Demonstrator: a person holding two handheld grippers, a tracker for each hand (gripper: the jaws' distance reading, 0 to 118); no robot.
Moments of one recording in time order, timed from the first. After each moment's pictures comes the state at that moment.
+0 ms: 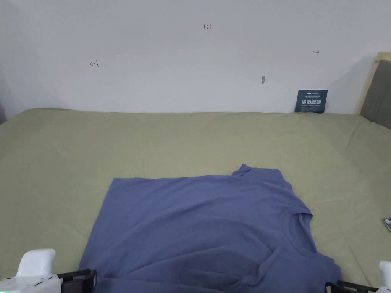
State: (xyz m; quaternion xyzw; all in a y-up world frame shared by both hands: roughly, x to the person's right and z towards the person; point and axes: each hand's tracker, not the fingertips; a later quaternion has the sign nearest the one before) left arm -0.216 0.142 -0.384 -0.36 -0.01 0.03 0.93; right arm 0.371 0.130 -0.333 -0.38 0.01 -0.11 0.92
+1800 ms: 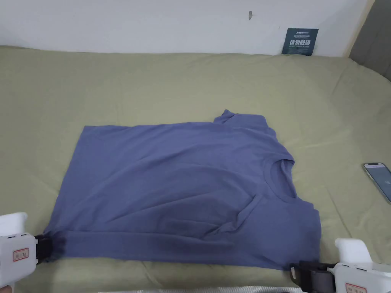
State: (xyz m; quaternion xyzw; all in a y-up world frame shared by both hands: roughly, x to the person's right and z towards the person) left arm -0.226 0.084 -0.422 -0.47 0.02 0.07 0.88; right arm 0.361 0.064 -0.331 -0.47 0.03 -0.09 0.88
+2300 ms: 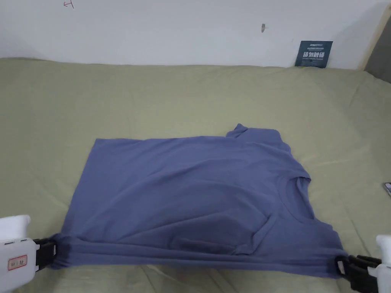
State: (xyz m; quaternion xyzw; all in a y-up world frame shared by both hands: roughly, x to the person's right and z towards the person) left arm -0.237 0.116 -0.442 -0.46 -0.01 0.06 0.89; right arm 0.372 0.130 -0.360 -0.42 0.04 -0.05 0.91
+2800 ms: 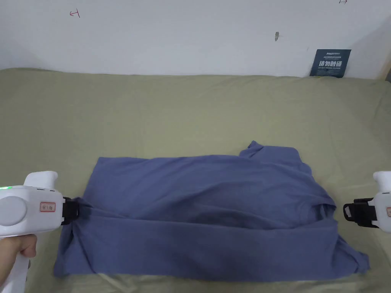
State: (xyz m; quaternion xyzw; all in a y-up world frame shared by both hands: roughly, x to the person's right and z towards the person) left arm -0.221 0.135 -0.606 -0.46 -0.02 0.06 0.89; right arm 0.395 0.151 -0.565 -0.44 0.03 -0.03 0.90
